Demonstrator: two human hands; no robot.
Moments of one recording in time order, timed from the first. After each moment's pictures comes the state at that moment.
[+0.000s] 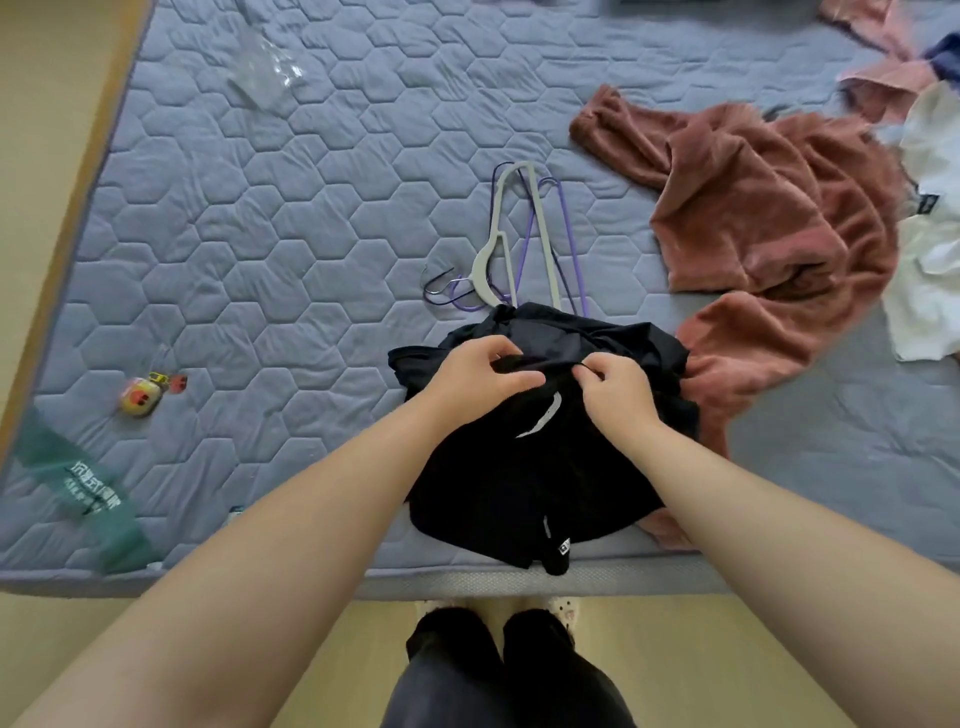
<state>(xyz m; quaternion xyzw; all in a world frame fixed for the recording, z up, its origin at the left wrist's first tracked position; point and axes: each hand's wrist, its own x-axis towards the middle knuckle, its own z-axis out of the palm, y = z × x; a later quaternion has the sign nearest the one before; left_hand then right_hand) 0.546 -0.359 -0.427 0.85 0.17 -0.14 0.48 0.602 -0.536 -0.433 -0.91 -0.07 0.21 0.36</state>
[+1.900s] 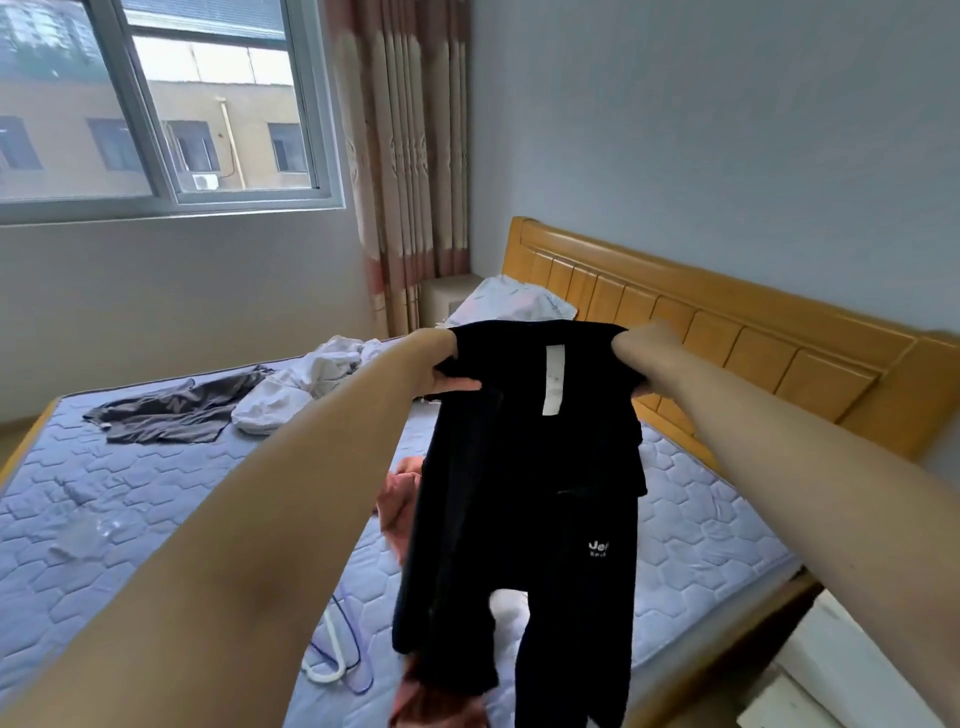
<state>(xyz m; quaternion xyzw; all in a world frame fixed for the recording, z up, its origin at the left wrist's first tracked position) 0.631 -0.677 0.084 0.74 0.12 -0.13 0.65 0.601 -0.923 0.098 -0.85 0.19 -0.03 0.50</state>
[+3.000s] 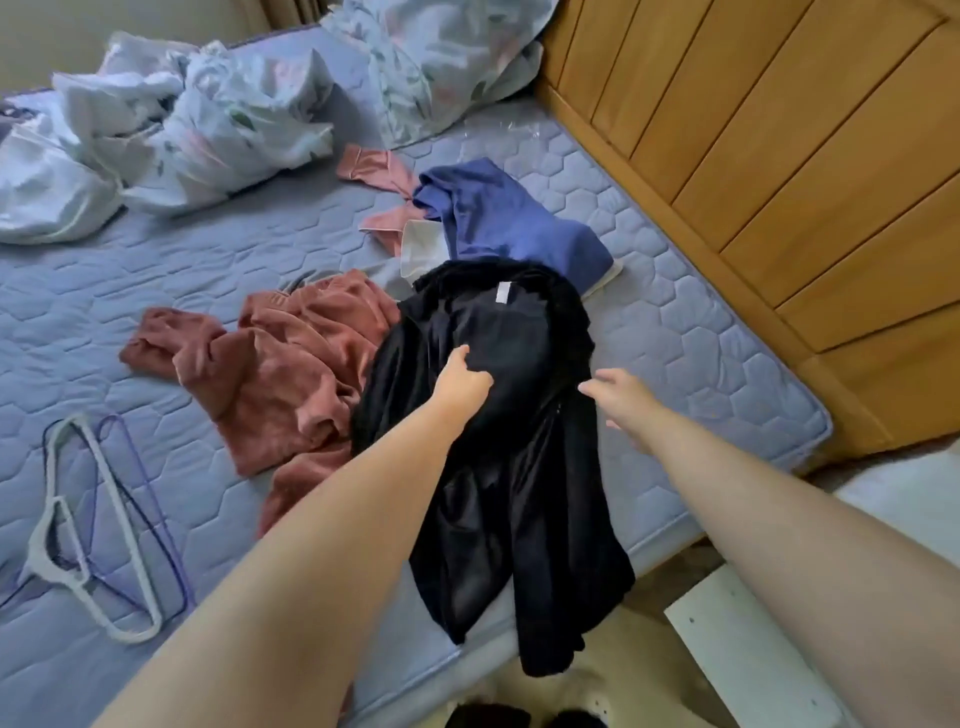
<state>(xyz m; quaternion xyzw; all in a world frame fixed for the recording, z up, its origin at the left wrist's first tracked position) 0.902 -0.934 -0.338 0.74 0.21 -0.26 0.58 0.868 -1.128 -0.301 -0.79 0.29 0.21 0.49</state>
